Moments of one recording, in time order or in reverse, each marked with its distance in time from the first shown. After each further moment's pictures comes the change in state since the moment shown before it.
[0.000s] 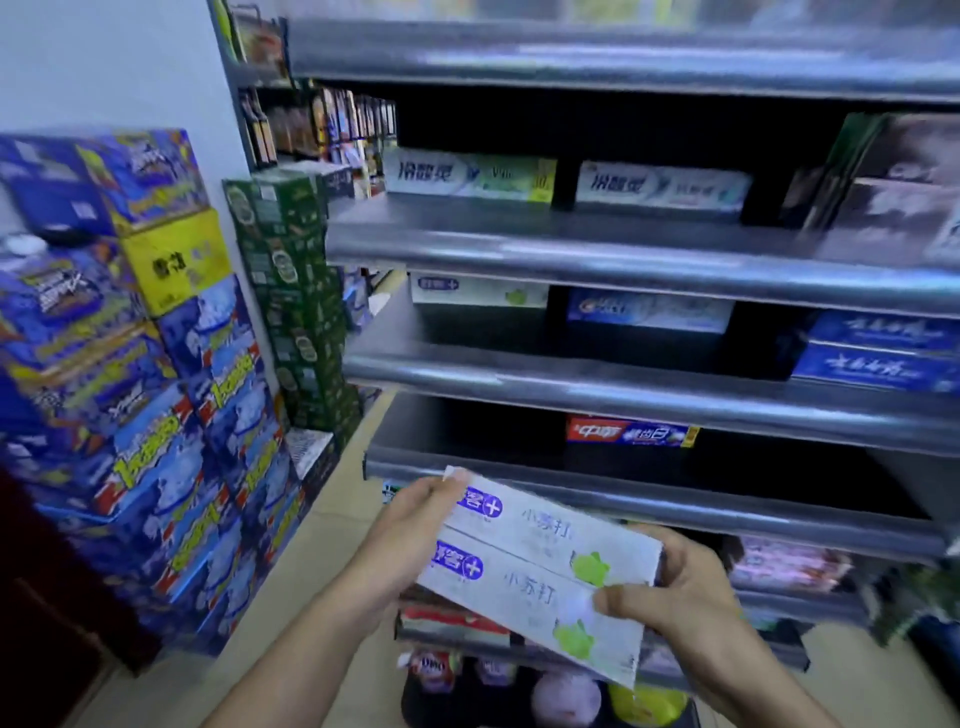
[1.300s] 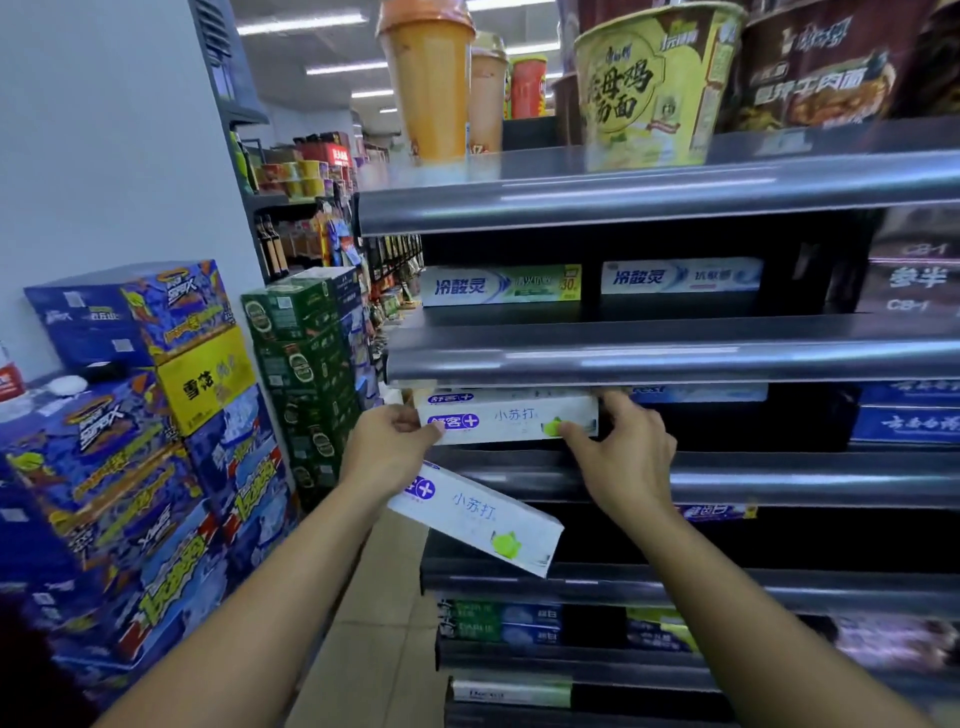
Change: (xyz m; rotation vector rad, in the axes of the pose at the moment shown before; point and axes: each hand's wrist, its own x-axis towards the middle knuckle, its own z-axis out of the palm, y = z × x) left_hand 0.134 0.131 -0.116 0.391 0.393 0.364; right_hand 0.165 -0.108 0.105 -0.754 0.651 -0.487
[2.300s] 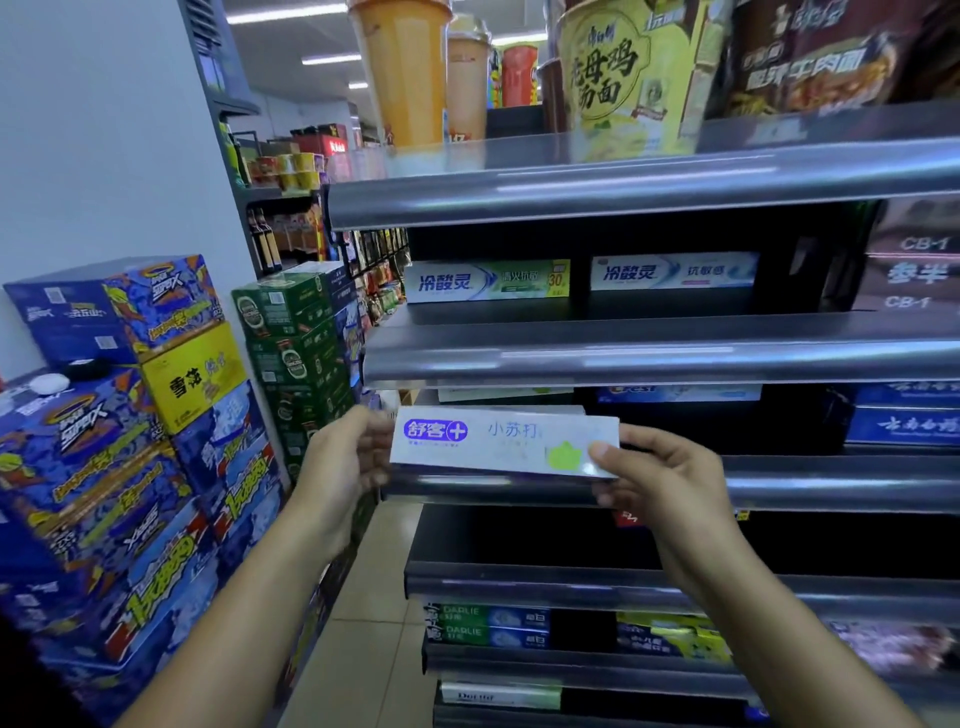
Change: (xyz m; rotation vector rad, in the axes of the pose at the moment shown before) left_hand -0.046 0.023 -0.022 -0.532 -0.140 -0.090; right_hand -0.026 0.011 -0.056 0.964 -0.265 0.348
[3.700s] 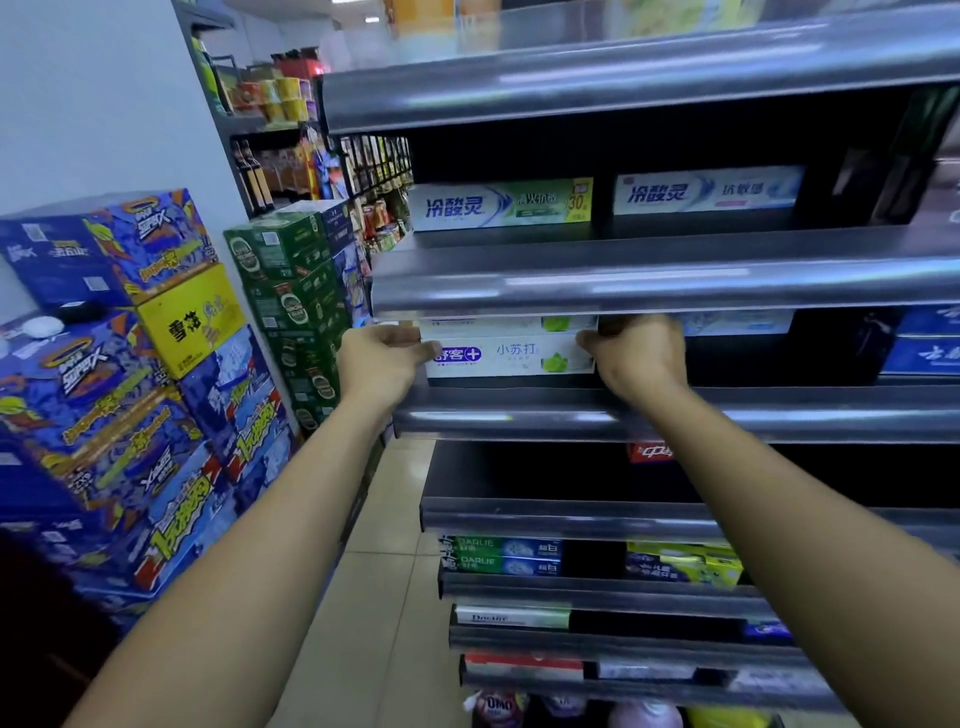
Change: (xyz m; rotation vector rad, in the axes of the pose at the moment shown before) left_hand 0.081 -0.025 0.012 0.346 0.235 0.077; right_hand 0.102 0.015 0.034 -0.952 0.303 -0.017
